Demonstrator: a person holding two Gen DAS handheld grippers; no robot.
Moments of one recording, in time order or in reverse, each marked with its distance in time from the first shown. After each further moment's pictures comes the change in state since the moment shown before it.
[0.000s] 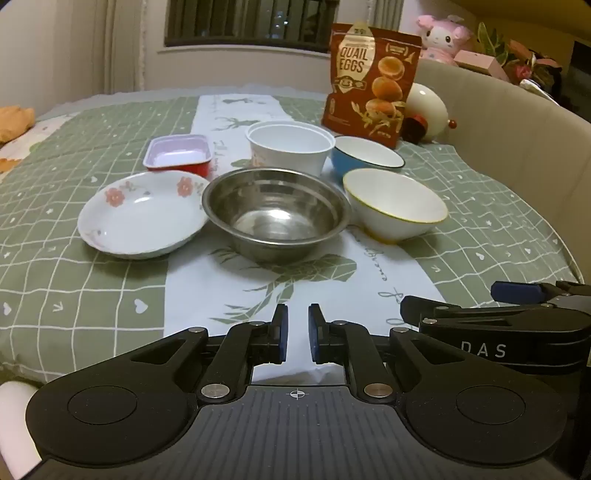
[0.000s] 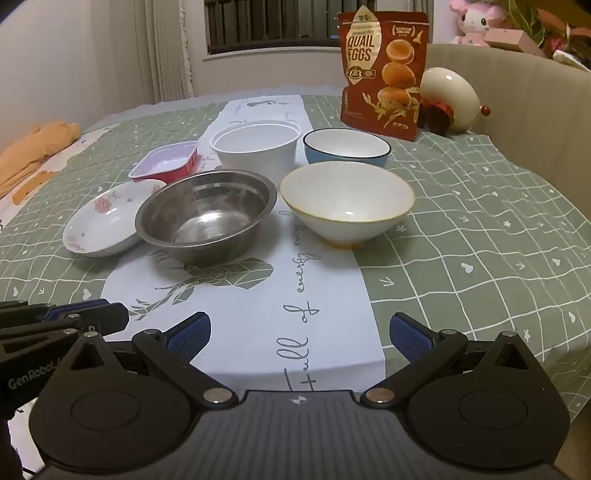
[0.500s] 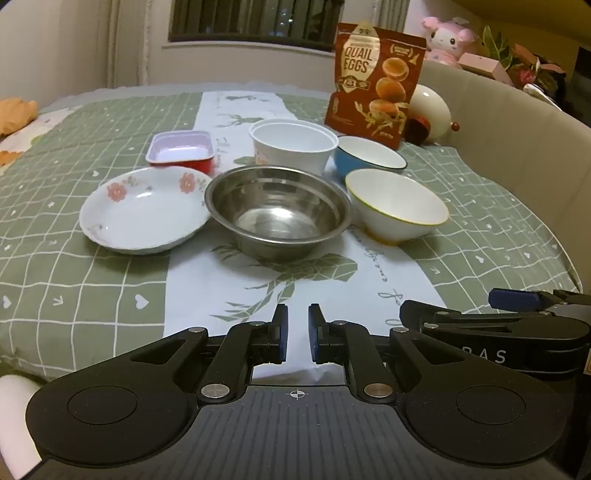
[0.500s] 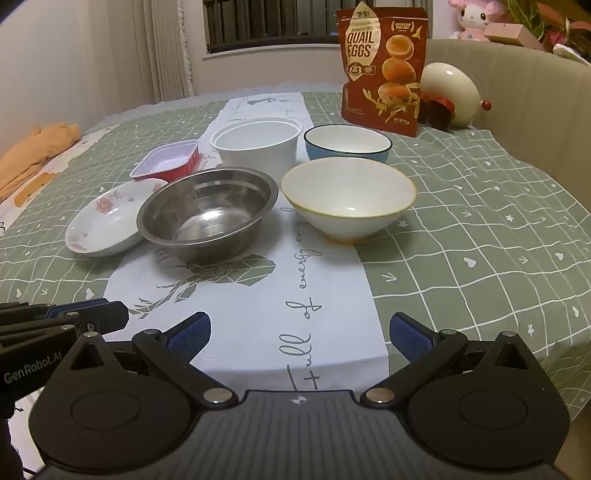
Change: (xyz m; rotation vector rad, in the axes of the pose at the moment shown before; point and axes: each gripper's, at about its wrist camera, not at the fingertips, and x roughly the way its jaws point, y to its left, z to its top) left arm 0.003 0.004 -0.001 -0.021 0.010 0.000; right arm 0.004 -0.002 0.000 0.022 0.015 0.028
